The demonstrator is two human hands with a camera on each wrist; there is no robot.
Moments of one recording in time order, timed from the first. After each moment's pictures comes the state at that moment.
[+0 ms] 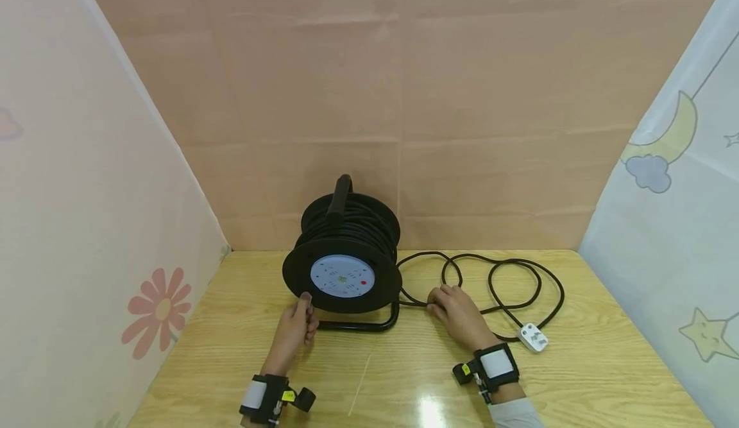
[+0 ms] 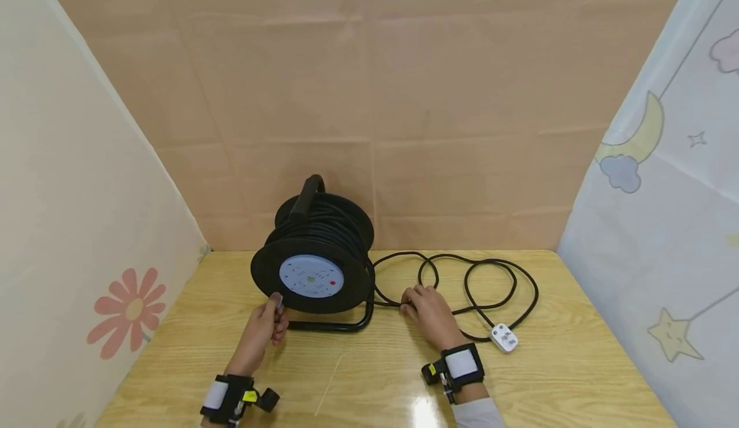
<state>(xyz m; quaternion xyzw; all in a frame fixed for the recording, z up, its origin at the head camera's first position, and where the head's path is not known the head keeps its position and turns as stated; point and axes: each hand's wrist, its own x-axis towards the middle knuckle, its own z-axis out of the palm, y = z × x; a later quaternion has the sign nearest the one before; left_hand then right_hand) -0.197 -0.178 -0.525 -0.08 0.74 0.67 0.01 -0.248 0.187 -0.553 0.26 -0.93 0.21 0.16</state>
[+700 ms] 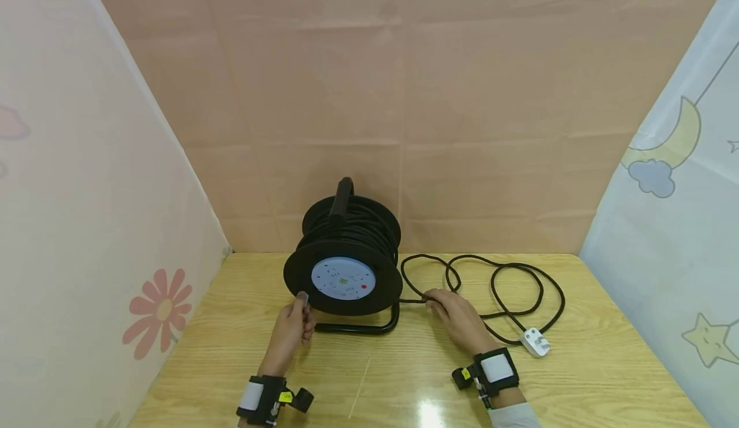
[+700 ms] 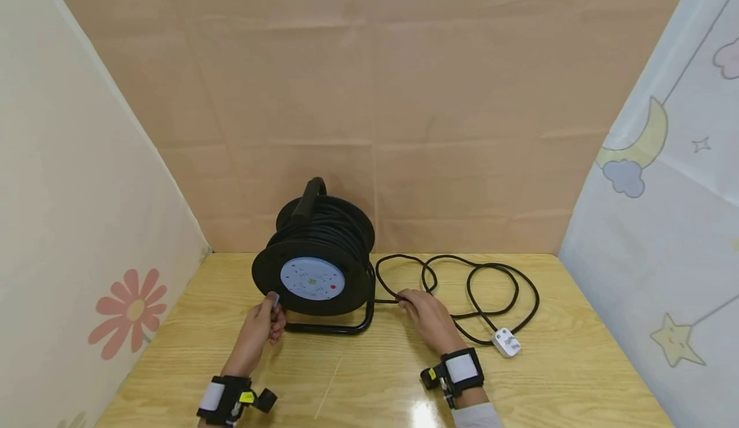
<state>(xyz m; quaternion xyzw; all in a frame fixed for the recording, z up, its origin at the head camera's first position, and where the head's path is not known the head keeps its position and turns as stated) -0.197 -0.182 -0.520 -0.08 0.73 0.68 -0.01 -0.247 0.183 -0.550 0.26 -0.91 0.26 0.19</state>
